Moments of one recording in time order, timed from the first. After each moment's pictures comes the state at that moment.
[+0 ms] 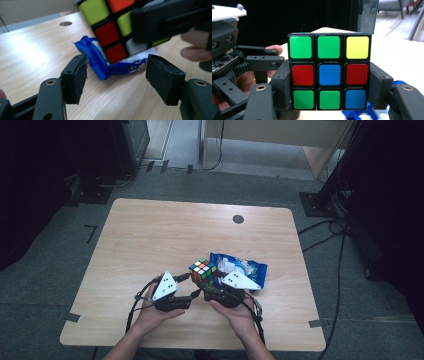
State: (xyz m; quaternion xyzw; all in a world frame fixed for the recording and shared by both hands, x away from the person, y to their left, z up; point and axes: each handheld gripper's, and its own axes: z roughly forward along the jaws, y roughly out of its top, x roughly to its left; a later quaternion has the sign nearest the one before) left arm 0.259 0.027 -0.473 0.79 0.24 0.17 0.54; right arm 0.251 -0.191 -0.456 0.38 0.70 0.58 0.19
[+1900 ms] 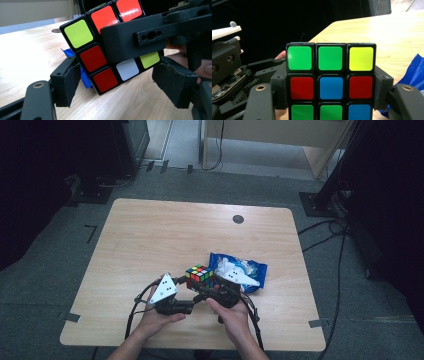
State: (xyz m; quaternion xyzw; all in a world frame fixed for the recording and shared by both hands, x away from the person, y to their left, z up) left arm 0.251 0.025 -0.470 0.76 0.26 0.13 0.58; right arm 0.254 -0.184 -0.459 0.44 0.65 0.61 0.08
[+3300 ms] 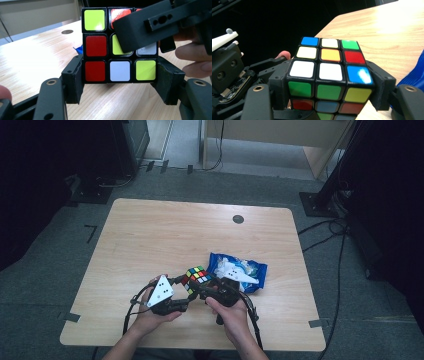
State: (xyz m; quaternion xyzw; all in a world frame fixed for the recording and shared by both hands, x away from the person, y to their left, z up) left arm 0.250 0.037 -0.475 0.78 0.23 0.18 0.56; right arm 0.258 -0.184 -0.463 0.46 0.64 0.61 0.03
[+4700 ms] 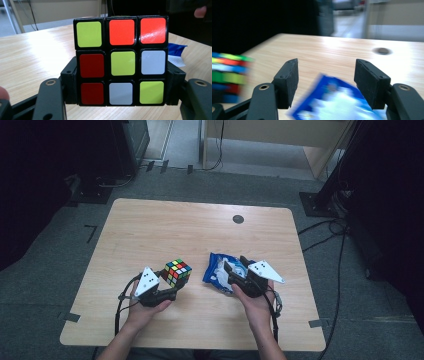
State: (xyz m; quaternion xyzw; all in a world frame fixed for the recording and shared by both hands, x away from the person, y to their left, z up) left arm 0.269 0.069 -0.473 0.74 0.33 0.20 0.55; right arm 0.268 -0.252 -0.443 0.49 0.64 0.52 0.29
